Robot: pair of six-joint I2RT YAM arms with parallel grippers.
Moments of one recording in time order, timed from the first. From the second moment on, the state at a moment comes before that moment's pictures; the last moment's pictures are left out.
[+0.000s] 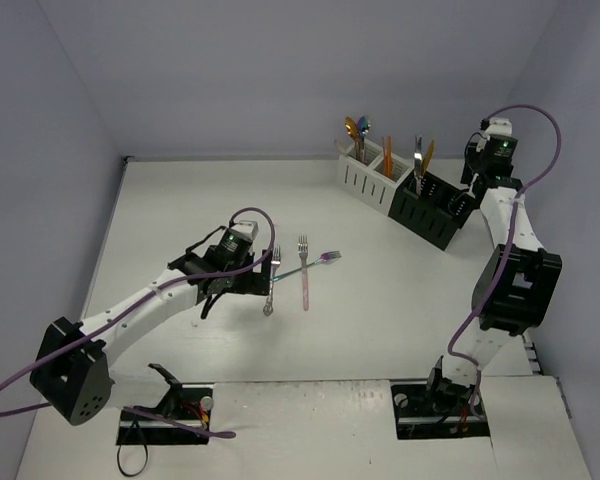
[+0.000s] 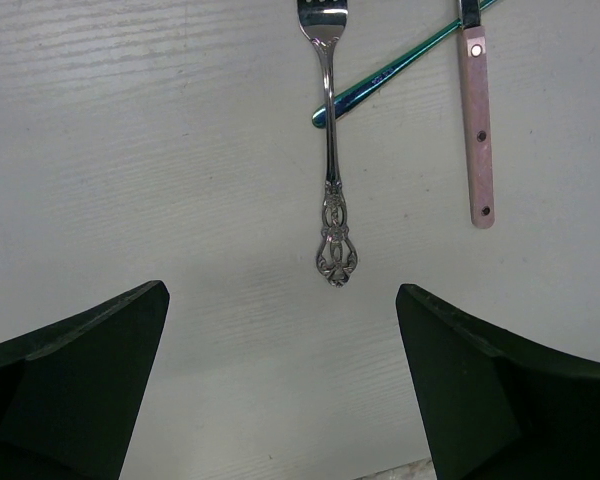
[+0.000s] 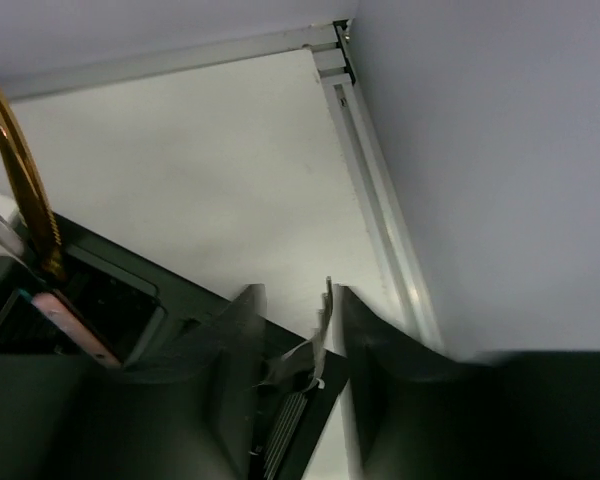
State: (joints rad) left arm -0.63 1.27 0.90 -0.58 -0.11 -0.46; right arm -0.24 1.78 1.46 -0.17 0.08 -0.08
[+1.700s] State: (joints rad) left arm -0.69 1.85 1.22 -0.63 -0.19 -0.62; right arm -0.09 0.93 1.02 -0.31 0.12 0.22
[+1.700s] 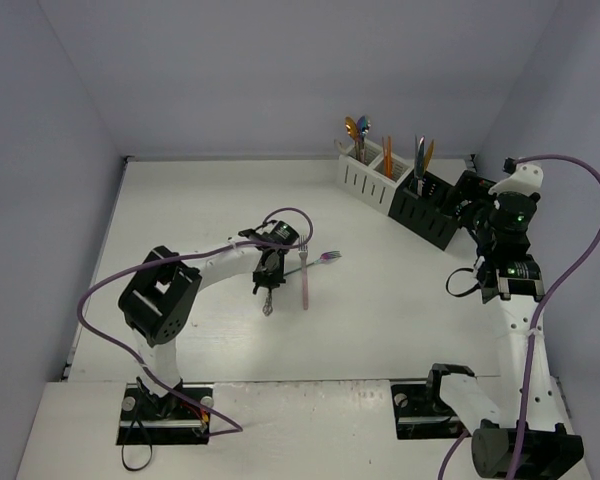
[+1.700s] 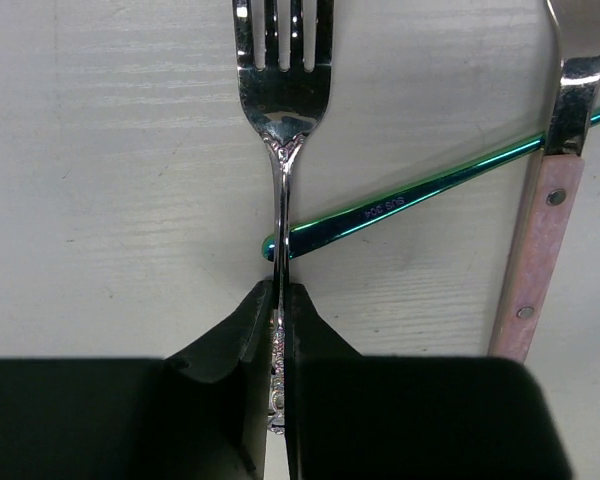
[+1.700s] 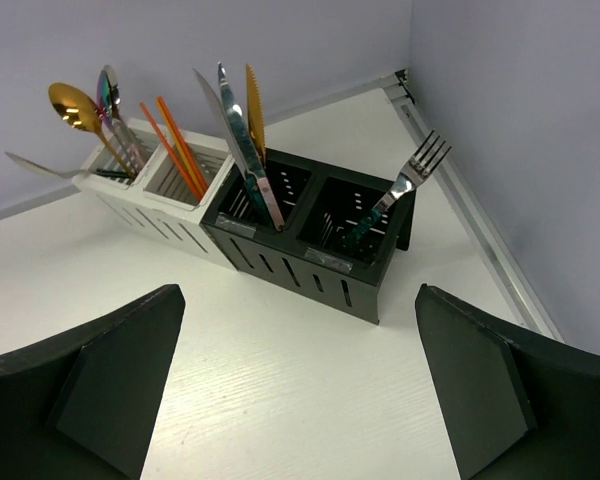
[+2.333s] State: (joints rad) left arm -0.62 1.52 1.15 -0.68 -0.21 -0.47; right arm 0.03 1.10 1.11 -0.33 -0.35 0.21
